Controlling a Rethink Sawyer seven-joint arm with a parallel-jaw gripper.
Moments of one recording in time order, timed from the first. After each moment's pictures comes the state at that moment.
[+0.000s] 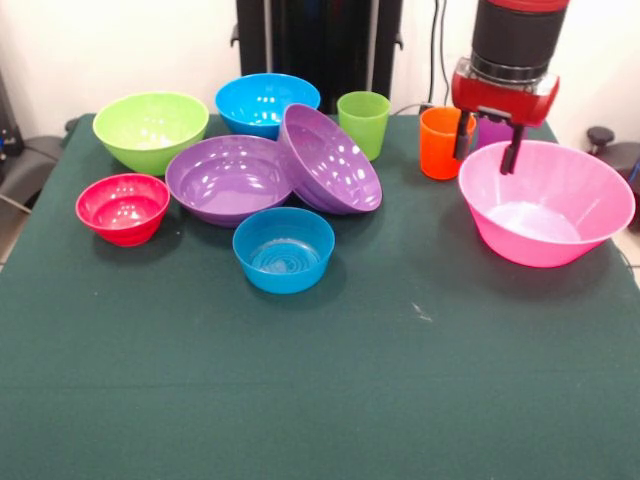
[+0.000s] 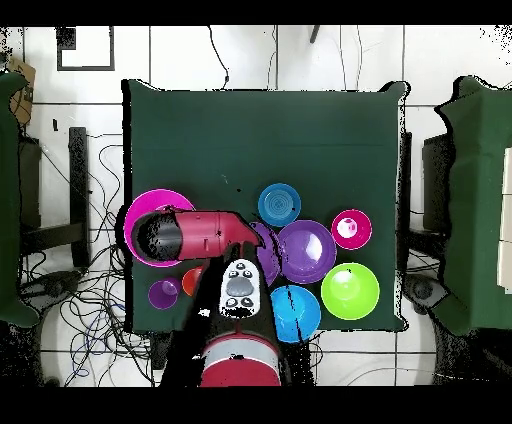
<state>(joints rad) 0.02 -0.65 0.00 1.78 0.00 0.43 2.29</state>
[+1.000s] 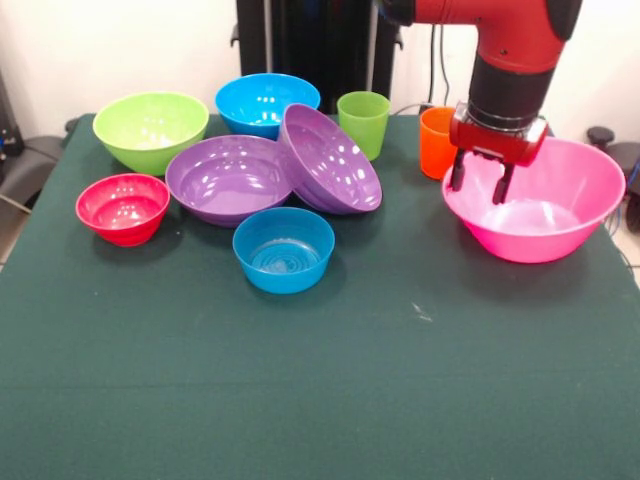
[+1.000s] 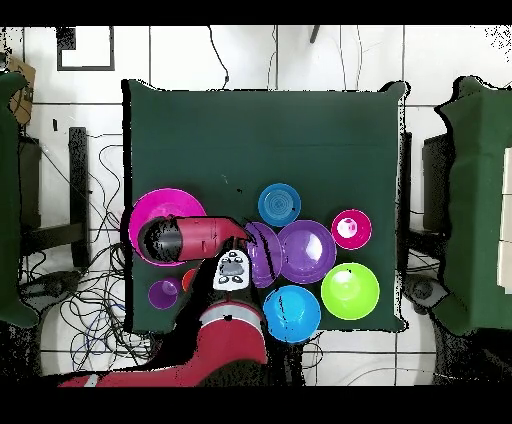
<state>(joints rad) 0.05 -0.50 -0.01 1.75 0.02 0.37 2.29</state>
